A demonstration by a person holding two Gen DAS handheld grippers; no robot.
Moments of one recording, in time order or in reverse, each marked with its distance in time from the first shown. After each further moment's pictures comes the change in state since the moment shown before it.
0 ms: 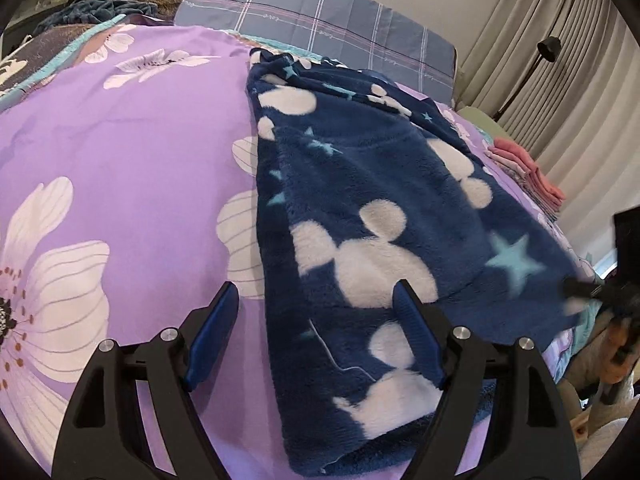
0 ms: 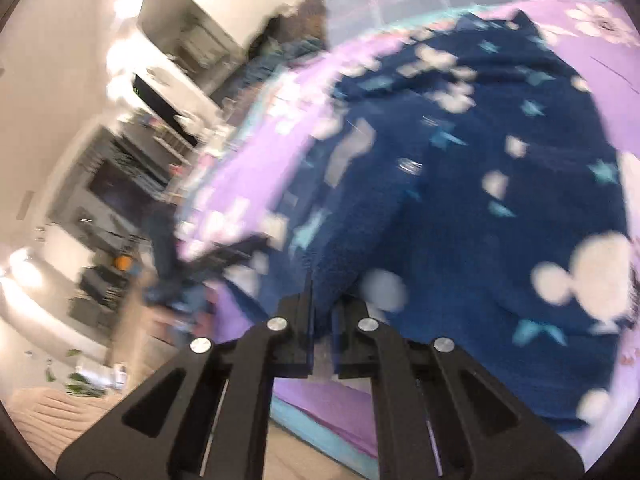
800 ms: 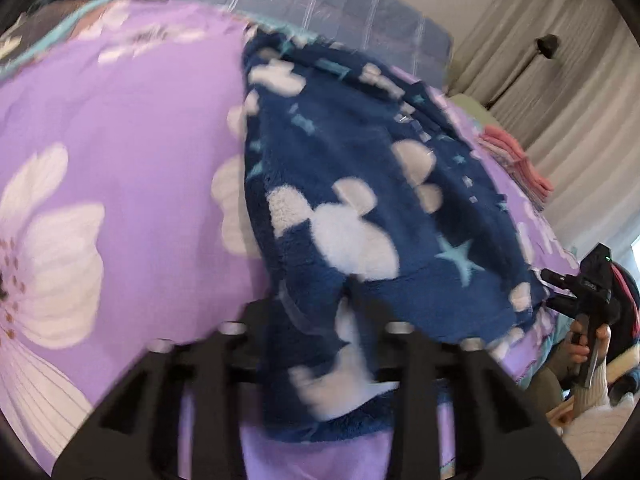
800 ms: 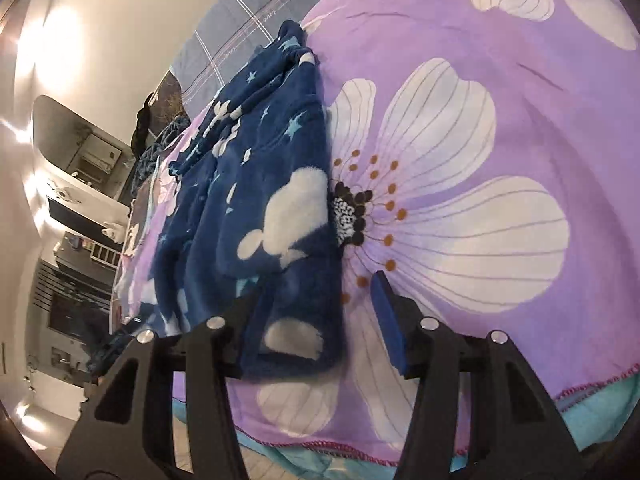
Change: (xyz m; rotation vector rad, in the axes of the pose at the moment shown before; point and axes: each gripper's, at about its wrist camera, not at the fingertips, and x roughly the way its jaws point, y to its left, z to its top) left arm -0.002 0.004 -0.010 -0.045 0.082 -0.063; right arm -0.091 -0.129 -0.066 0.417 -0.235 -0.117
